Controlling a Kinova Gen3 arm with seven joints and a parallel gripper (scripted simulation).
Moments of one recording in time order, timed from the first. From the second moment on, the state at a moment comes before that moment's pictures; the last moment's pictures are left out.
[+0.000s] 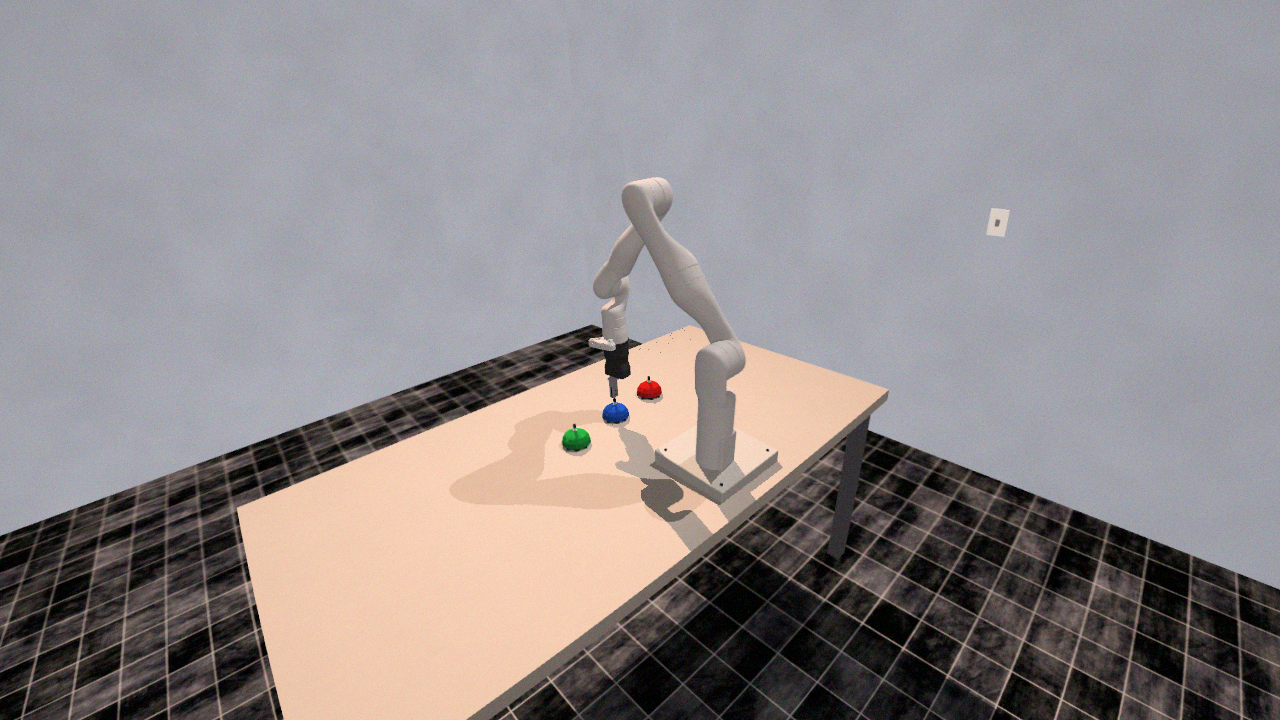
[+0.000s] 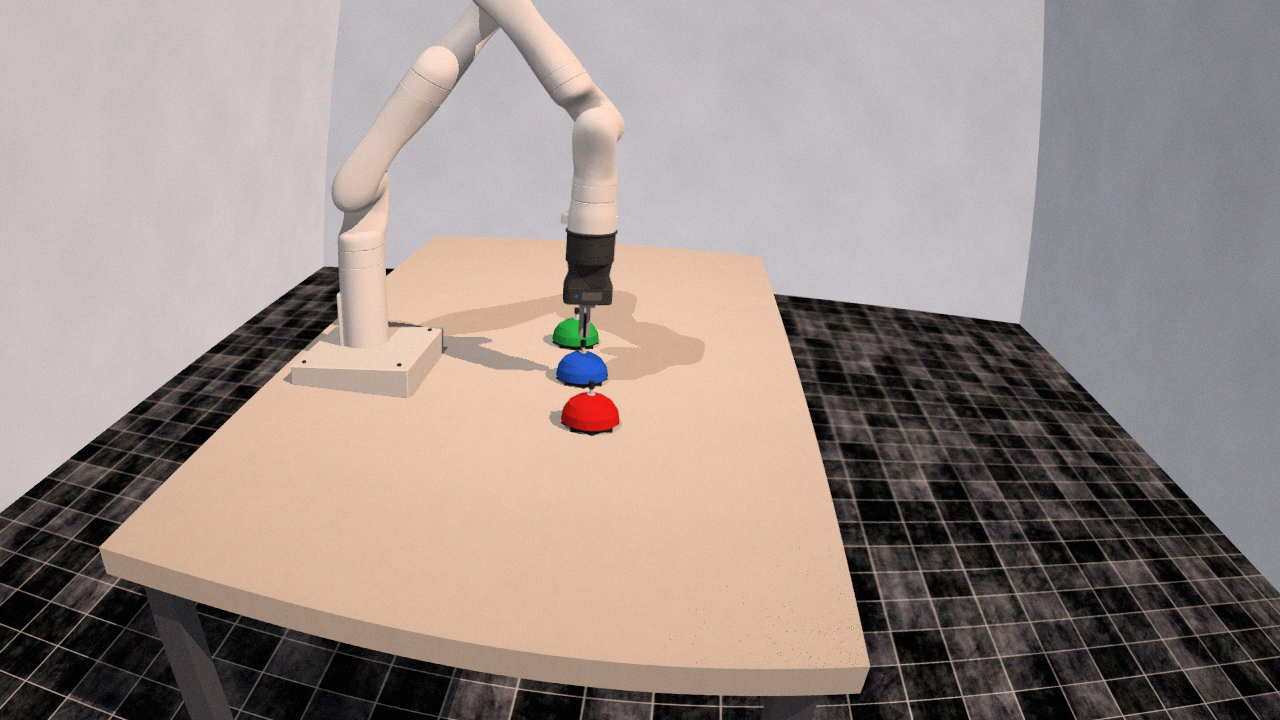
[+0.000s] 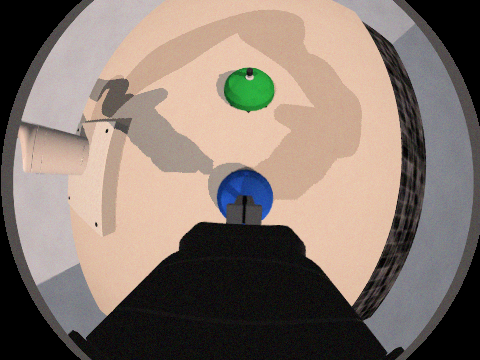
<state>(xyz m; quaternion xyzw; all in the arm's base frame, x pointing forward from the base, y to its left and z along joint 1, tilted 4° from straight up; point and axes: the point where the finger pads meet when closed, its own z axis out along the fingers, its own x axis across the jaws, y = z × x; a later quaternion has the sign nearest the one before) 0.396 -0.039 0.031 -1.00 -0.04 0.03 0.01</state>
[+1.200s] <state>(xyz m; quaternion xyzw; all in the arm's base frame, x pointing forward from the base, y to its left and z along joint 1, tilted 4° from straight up) 0.396 -0.039 0.021 -1.00 -0.04 0.03 0.01</state>
